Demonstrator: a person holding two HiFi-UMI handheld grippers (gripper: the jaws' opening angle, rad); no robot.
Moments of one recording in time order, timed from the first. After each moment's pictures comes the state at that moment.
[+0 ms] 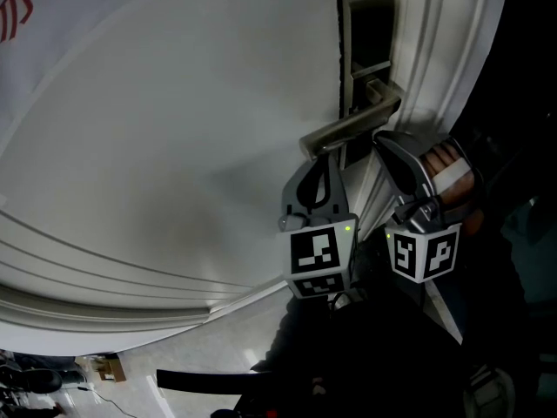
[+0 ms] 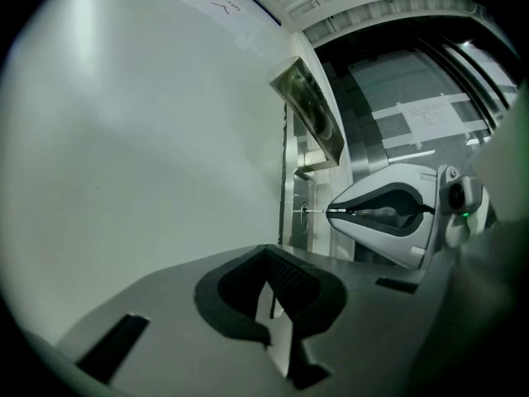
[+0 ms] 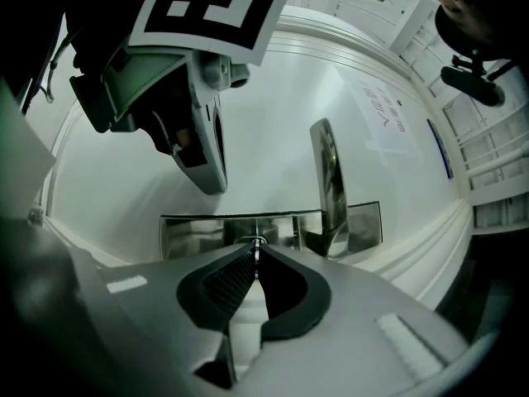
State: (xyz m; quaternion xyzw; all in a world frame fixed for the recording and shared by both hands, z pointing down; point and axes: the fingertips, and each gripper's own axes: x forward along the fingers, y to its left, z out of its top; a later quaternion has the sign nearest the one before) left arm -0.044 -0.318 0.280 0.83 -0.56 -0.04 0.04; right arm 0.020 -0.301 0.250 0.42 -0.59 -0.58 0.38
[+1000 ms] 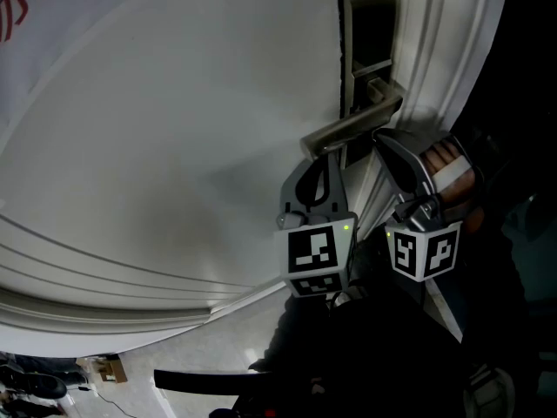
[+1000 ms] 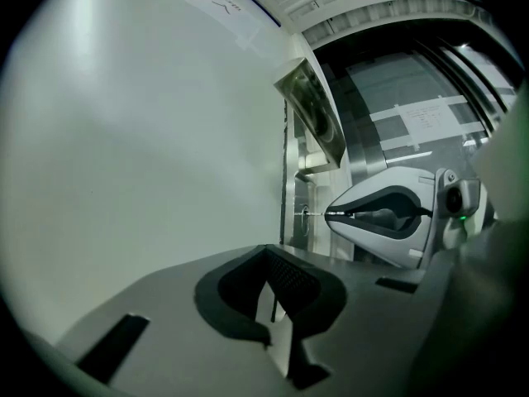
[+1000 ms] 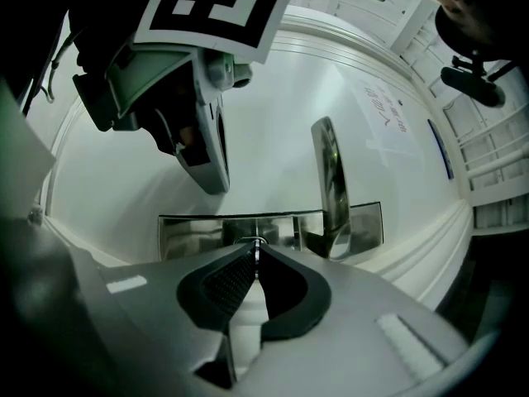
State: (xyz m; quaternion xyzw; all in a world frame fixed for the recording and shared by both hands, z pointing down) left arm -0.045 -0.320 0.276 0.83 -0.55 -0.05 0.03; right arm 0.020 -0.303 0.249 0.42 -0.59 -0.58 0.38
